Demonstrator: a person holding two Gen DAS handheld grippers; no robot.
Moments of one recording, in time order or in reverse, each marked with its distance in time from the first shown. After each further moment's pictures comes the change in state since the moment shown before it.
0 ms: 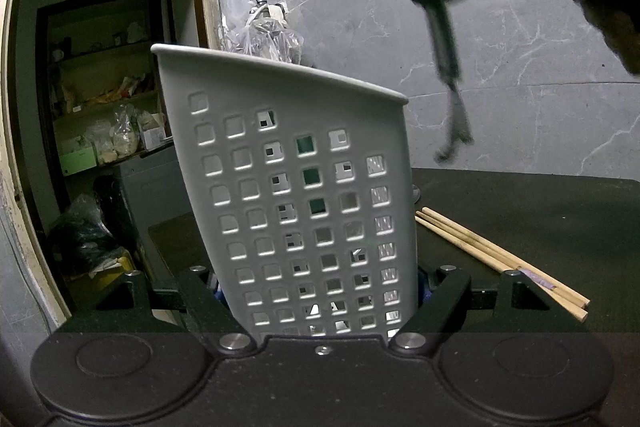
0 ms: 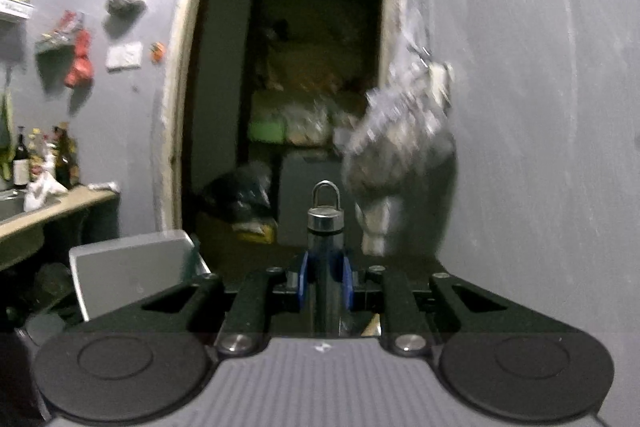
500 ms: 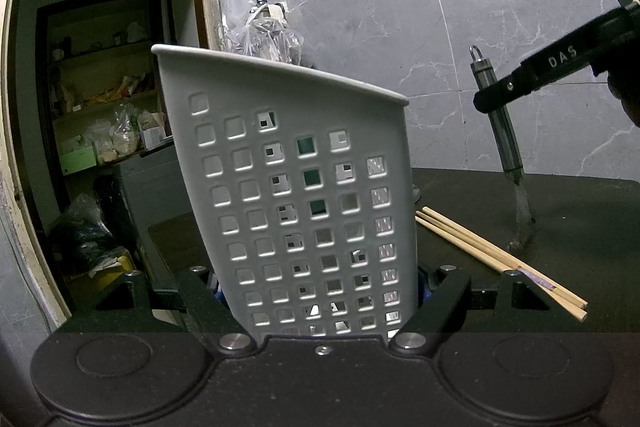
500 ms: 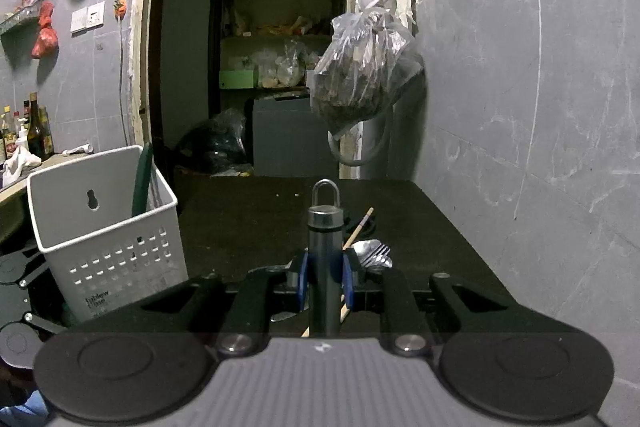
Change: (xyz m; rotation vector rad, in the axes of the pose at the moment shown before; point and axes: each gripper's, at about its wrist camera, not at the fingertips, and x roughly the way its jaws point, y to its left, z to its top) left arm 0.000 0.000 0.000 -0.002 0.000 -0.001; right arm 0.016 -0.027 -0.054 0.090 0.190 -0.083
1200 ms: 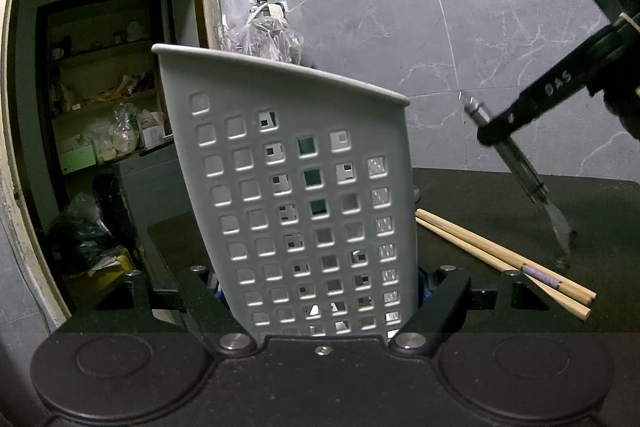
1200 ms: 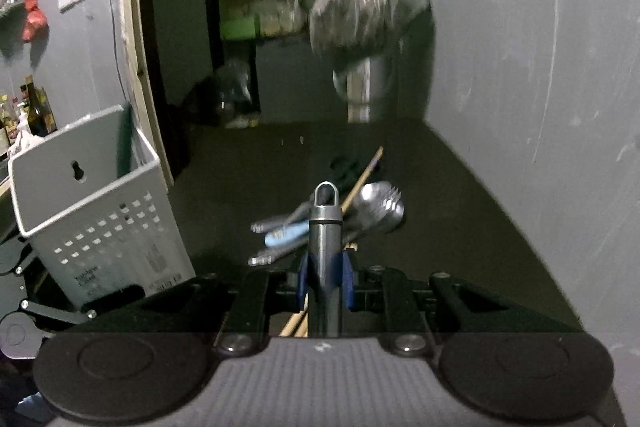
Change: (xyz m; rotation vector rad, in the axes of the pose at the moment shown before) left arm 0.000 0.000 0.000 0.000 0.000 0.001; right arm 0.021 -0.011 -0.003 0.049 0.167 0.041
